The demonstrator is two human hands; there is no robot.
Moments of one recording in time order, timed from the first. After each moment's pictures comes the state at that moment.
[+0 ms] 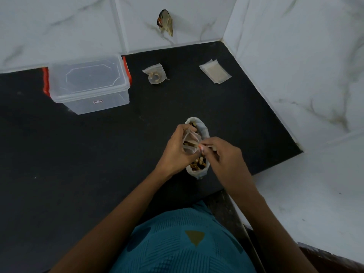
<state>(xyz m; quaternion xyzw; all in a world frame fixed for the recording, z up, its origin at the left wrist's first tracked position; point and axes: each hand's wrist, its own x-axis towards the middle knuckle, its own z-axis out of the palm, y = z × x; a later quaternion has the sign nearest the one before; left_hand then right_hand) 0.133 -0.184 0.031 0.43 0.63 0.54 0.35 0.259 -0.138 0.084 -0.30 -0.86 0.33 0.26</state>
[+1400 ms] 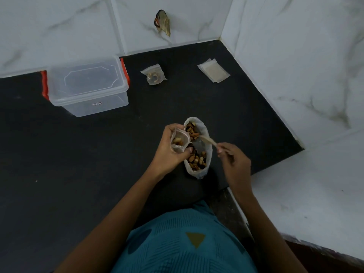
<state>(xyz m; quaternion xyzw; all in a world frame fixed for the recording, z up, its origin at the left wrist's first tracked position) 0.119 -0.192 0.023 0.38 0.61 0.58 0.38 0.290 -0.119 0.019 -0.43 -0.77 0.34 0.34</state>
